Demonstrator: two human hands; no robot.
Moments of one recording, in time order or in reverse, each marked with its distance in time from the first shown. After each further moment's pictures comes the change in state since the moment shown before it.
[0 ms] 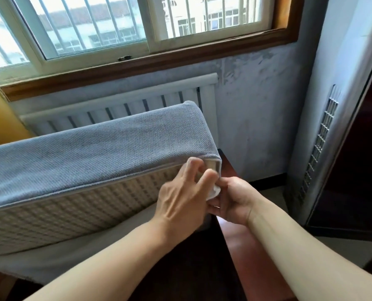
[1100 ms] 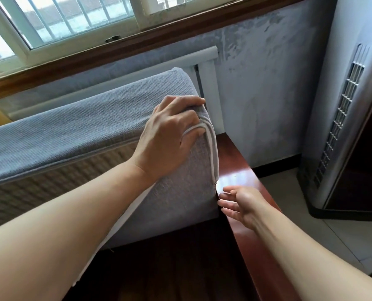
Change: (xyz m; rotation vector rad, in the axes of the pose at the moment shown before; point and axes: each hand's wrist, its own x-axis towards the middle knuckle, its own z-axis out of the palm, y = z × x) left_hand 0.071 -0.052 0.008 -0.132 0.057 0.091; right_hand 0.057 0.037 -0.055 -0.148 0.442 0.010
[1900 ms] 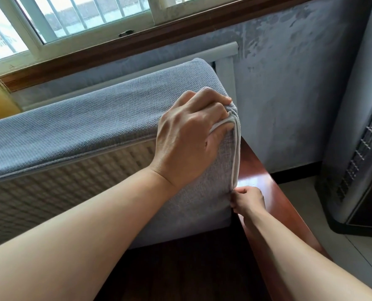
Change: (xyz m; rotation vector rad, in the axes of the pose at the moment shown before) left_hand 0.001 -0.004 0.012 0.083 0.232 0.019; right_hand 0.093 0.023 0.032 -0.265 0.192 -0.266
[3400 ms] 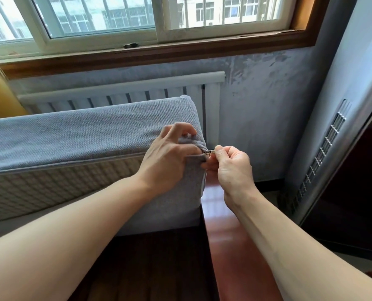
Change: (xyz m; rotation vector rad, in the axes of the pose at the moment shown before) left_hand 0.003 0.011 -0.024 -0.090 -0.322 -0.190; right_hand -0.126 -0.149 -0.068 0.300 -0.097 -0.406
